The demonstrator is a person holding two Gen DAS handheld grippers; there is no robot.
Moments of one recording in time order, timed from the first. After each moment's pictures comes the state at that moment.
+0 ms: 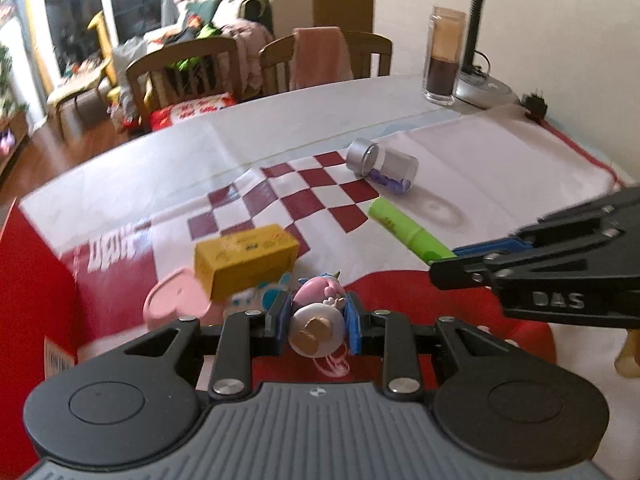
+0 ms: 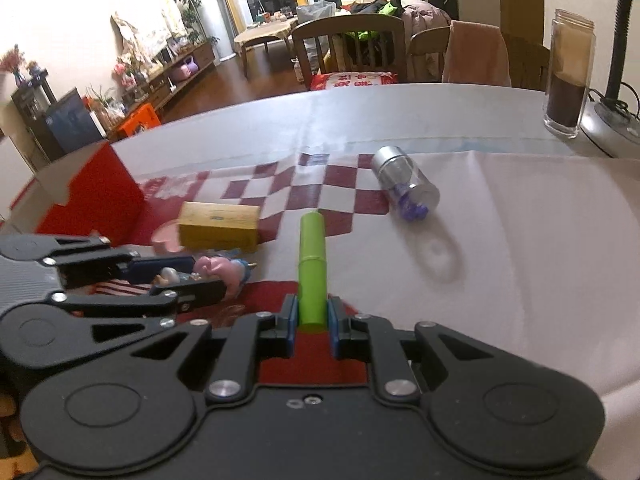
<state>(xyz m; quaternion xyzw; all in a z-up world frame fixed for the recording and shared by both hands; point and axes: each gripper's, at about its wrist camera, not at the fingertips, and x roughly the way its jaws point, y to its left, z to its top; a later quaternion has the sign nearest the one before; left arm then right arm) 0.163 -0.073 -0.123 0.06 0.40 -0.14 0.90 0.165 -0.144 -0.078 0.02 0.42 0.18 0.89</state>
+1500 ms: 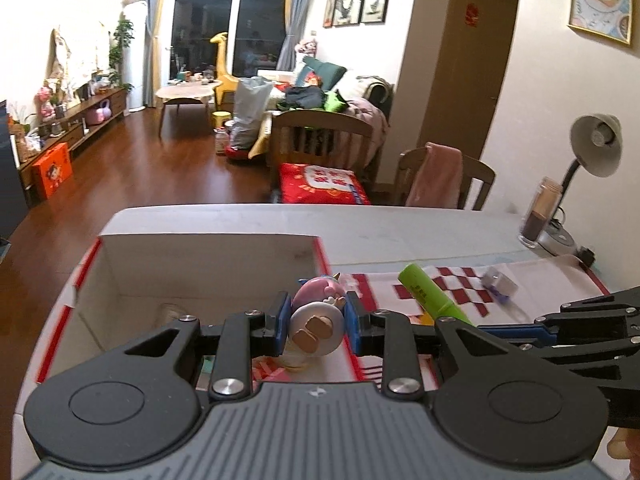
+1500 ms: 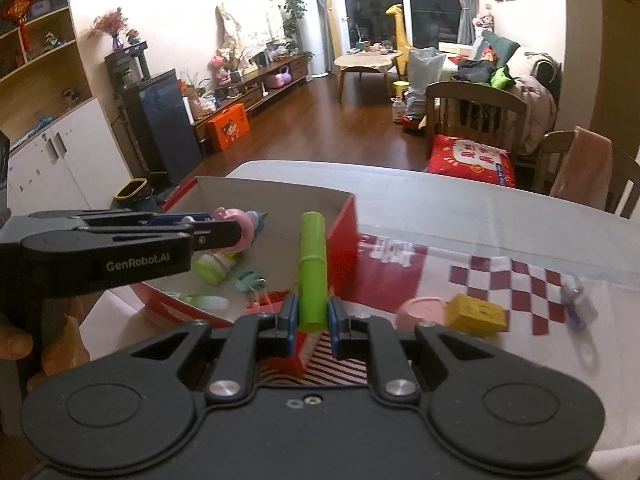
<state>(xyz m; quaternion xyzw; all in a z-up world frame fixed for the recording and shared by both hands) 0.070 0.165 -0.003 -0.07 0.30 -0.02 0.95 0.107 0.078 0.015 -0.06 0.37 0.29 0.88</state>
